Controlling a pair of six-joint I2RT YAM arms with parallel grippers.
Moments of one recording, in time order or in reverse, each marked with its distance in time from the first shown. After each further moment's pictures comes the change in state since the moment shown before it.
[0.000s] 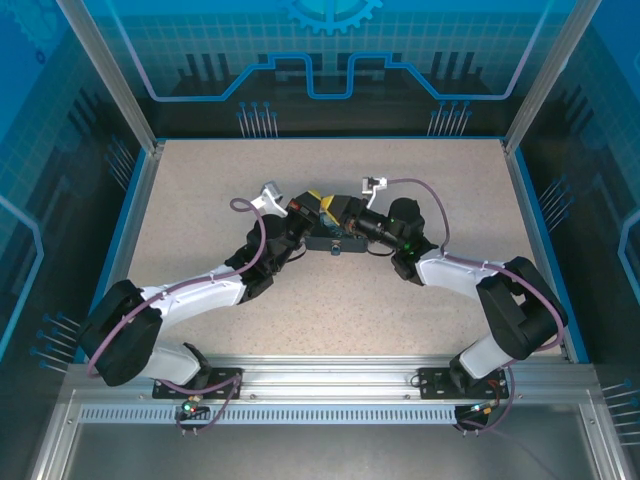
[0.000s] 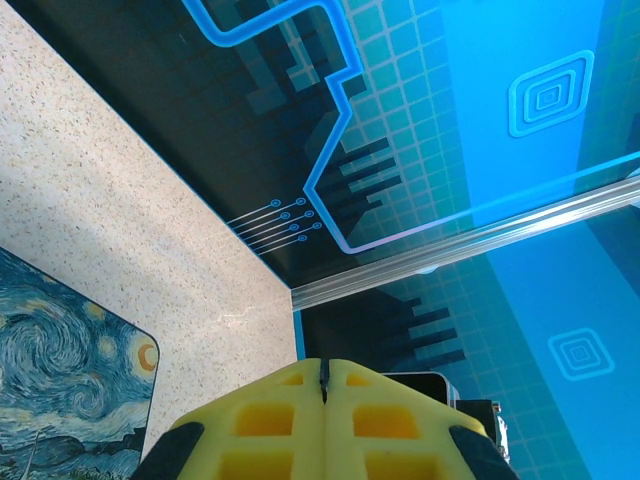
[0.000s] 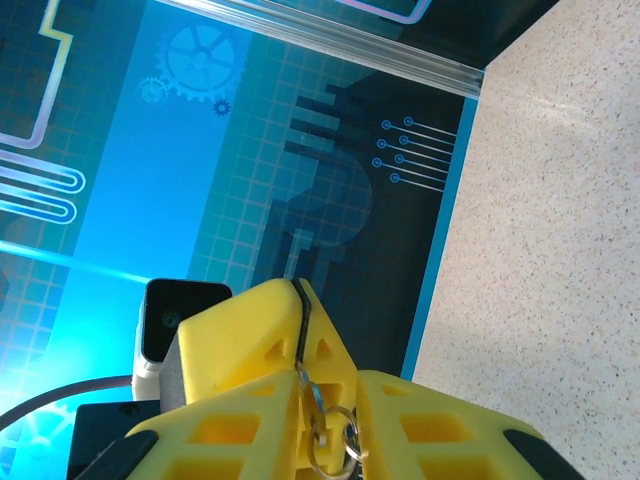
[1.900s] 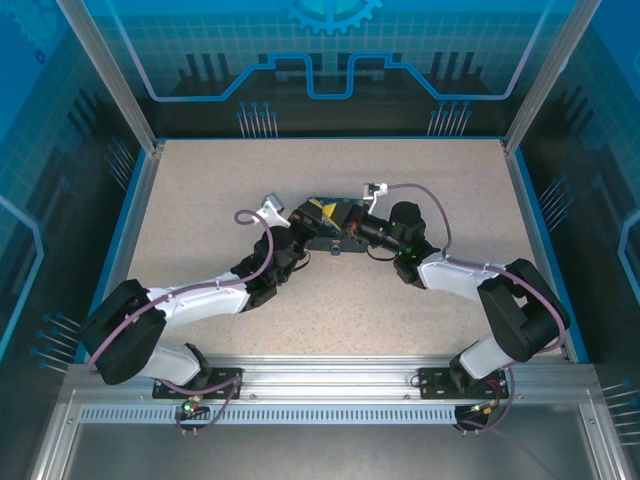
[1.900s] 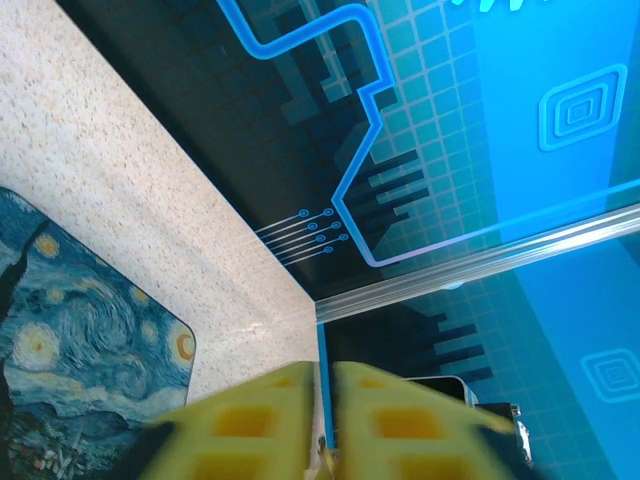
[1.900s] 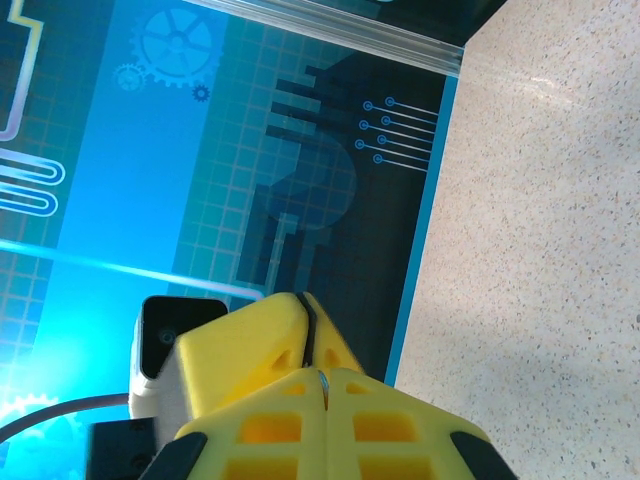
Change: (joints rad) left arm -0.073 0.008 -0.048 0.021 -0.137 -0.016; right arm -0.008 -0.015 -0.038 -0.019 -0.017 0.003
